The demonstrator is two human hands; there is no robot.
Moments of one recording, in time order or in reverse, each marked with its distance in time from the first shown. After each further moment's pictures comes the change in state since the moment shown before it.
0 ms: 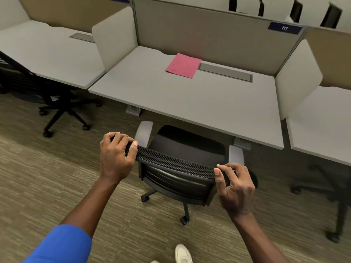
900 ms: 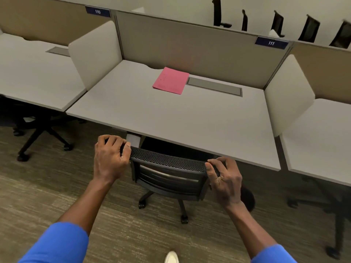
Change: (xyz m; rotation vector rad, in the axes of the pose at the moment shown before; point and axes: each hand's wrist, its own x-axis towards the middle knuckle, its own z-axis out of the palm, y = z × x) left_hand 0.148 -0.007 0.085 0.017 -0.060 0.007; right_hand 0.130 0.063 0.106 0.064 -0.056 0.035
